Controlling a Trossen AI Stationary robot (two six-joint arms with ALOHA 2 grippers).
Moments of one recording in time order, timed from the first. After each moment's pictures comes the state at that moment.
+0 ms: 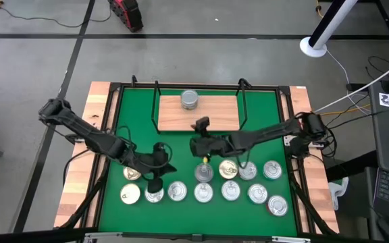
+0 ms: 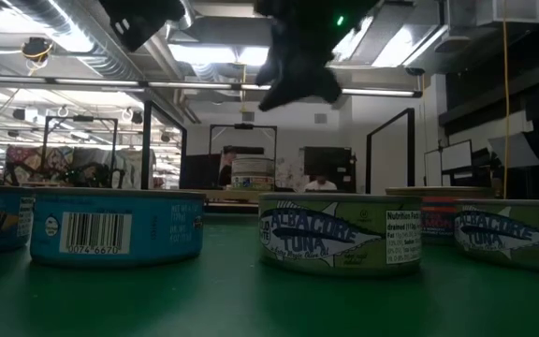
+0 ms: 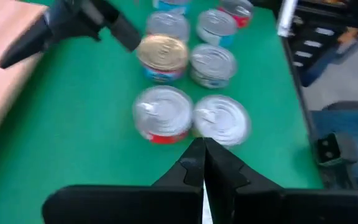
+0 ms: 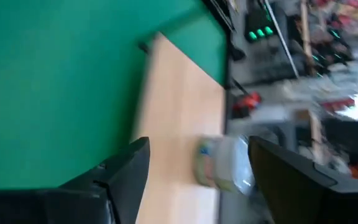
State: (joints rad) left arm -0.46 1.32 0.91 -0.25 -0.32 -0.47; right arm 0.20 1.82 1.38 -0.33 0.70 -0.58
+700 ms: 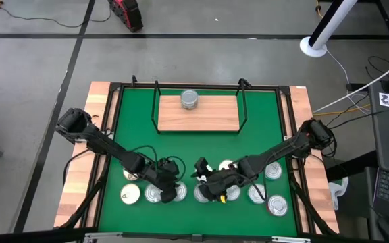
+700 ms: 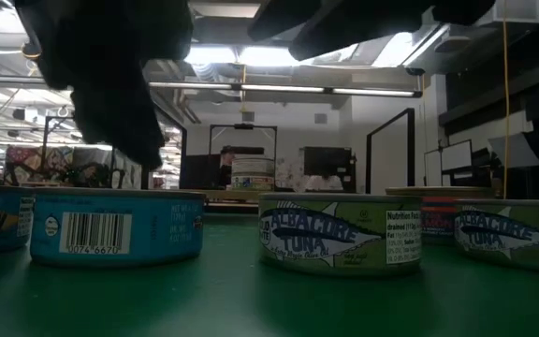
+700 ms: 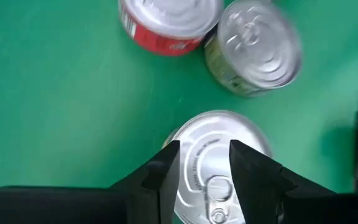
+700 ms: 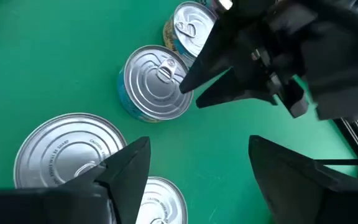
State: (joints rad) left arm -0.48 1.64 0.91 -0.20 -0.23 -0.89; right arm 0.45 1.82 1.38 -0.34 0.29 -0.53
